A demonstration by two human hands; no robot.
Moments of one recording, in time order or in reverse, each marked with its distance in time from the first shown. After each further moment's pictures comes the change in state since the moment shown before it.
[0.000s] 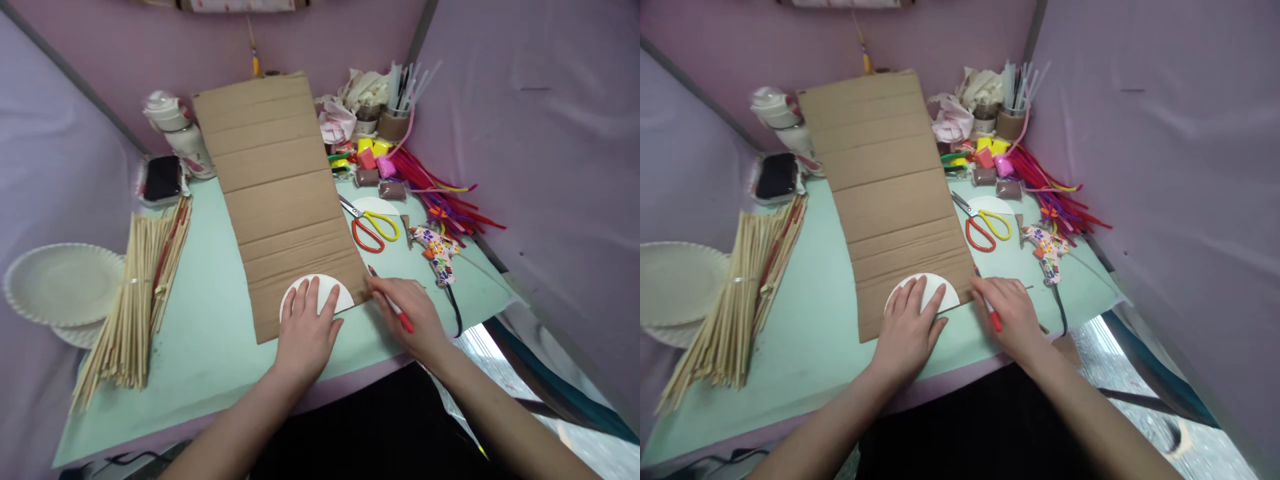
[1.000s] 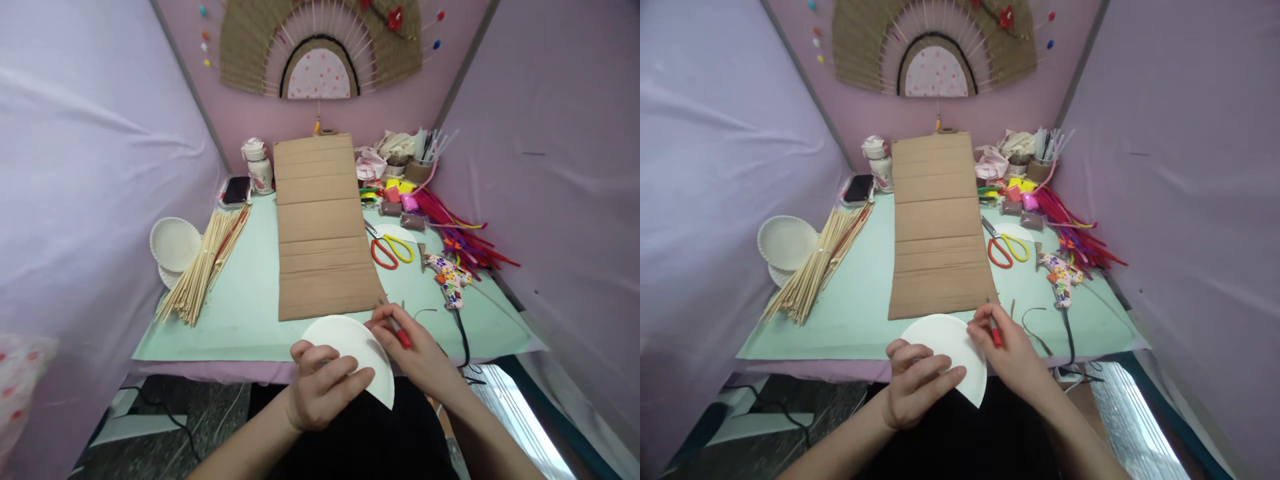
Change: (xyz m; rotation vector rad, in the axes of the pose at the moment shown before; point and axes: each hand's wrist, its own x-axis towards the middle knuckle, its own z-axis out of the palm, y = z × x) left_hand -0.076 0.049 -0.020 -0.270 0.711 0.195; right_hand -0.021 -0.040 -0.023 0.690 -0.317 0.357
